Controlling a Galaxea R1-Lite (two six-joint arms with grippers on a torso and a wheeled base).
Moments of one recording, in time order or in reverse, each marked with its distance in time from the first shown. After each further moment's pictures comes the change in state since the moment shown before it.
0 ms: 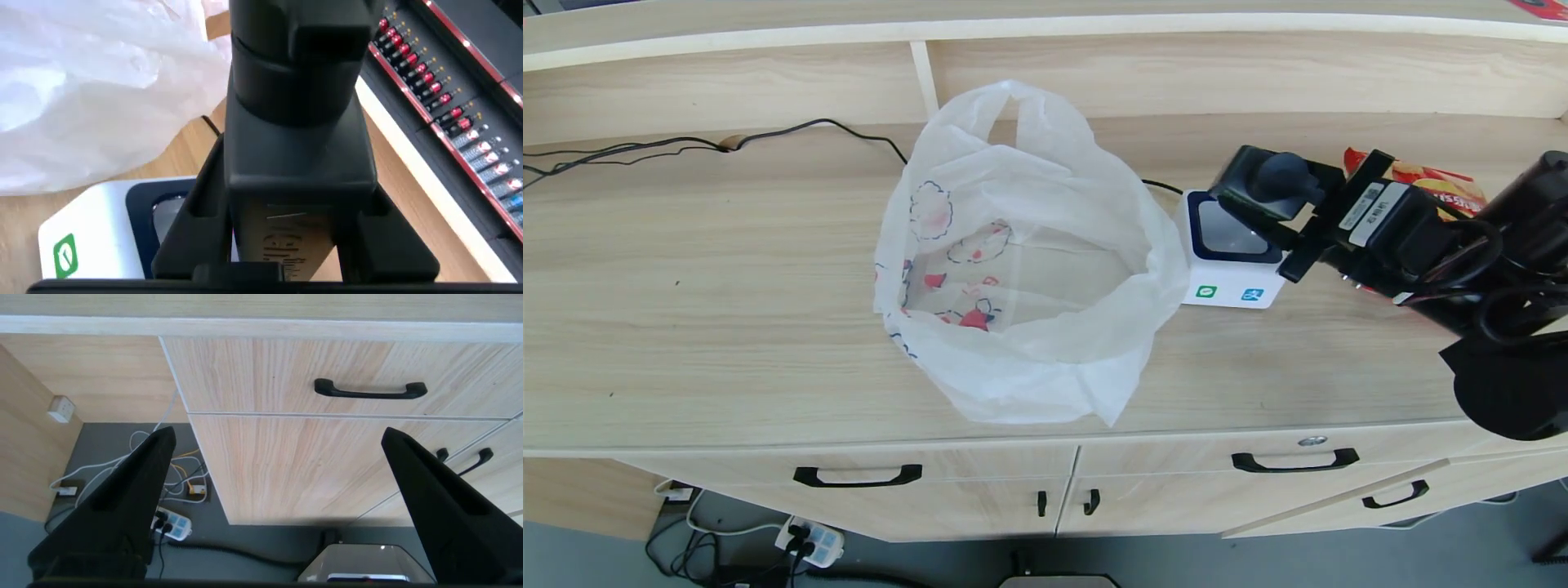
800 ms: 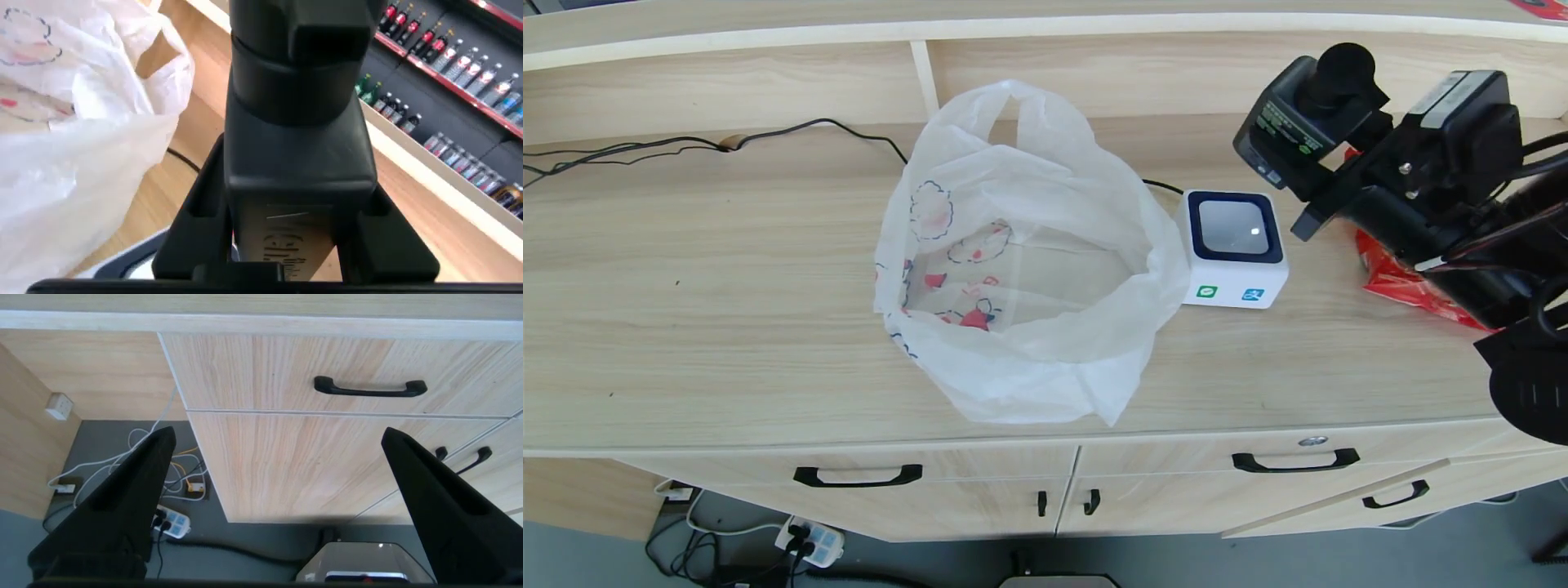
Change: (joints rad) left arm -0.001 0.000 0.000 0.007 0.000 -0.005; right arm 0.087 -0.091 -0.011 0.003 -0.290 0.291
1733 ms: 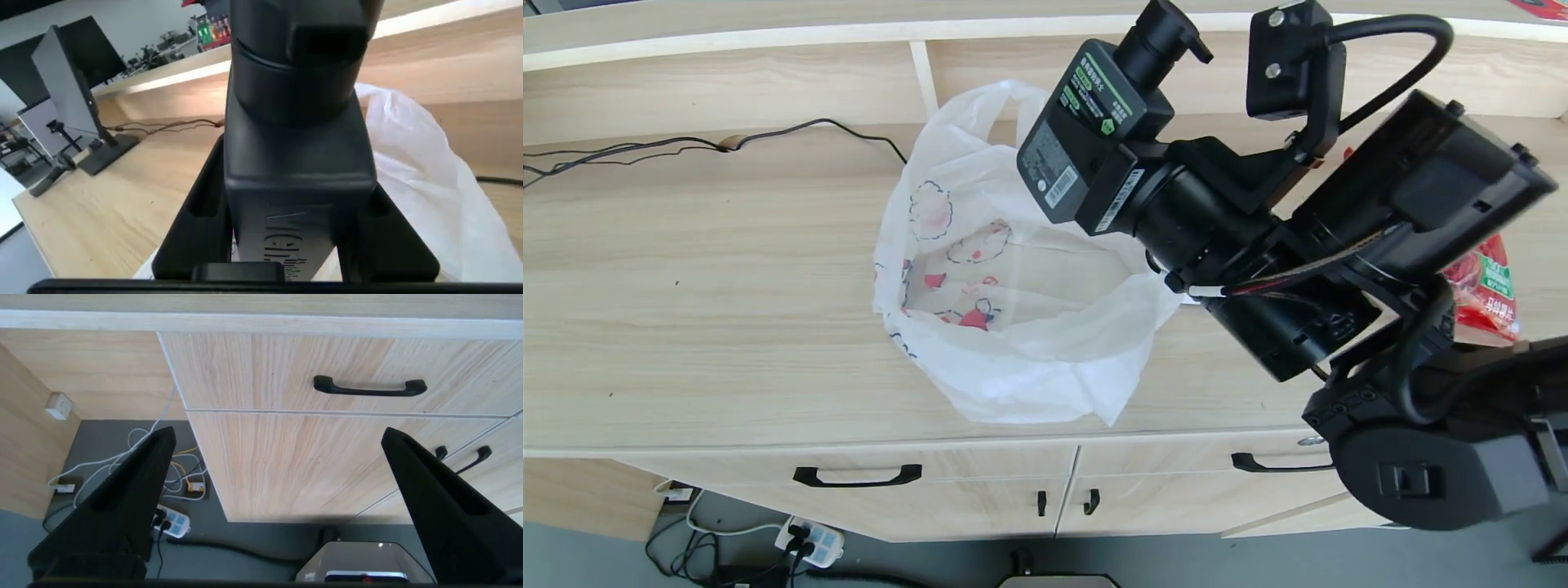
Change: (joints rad) left arm 0.000 0.000 0.000 0.001 0.000 -0.001; right arm 0.523 0.146 -0.224 0.122 -0.489 0.699
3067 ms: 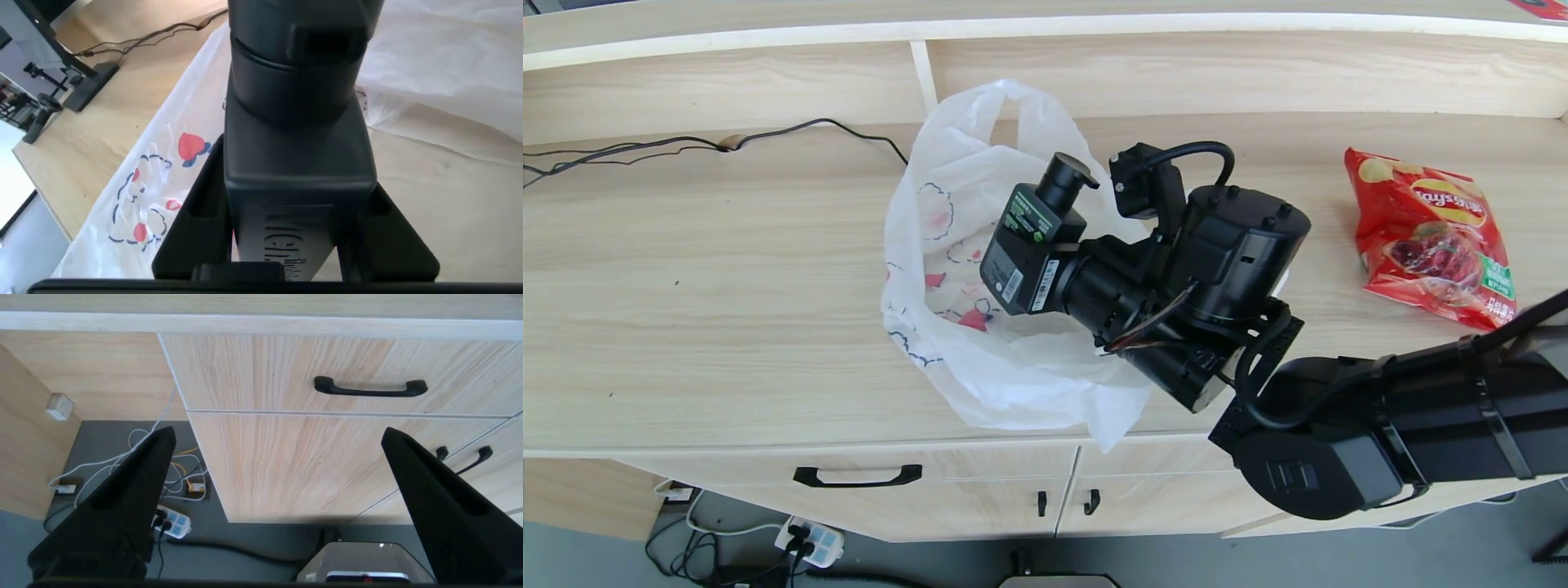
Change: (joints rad) left arm 0.000 0.000 0.000 -0.002 0.000 0.003; right arm 0.010 0.127 -0.059 0.229 -0.018 0.153
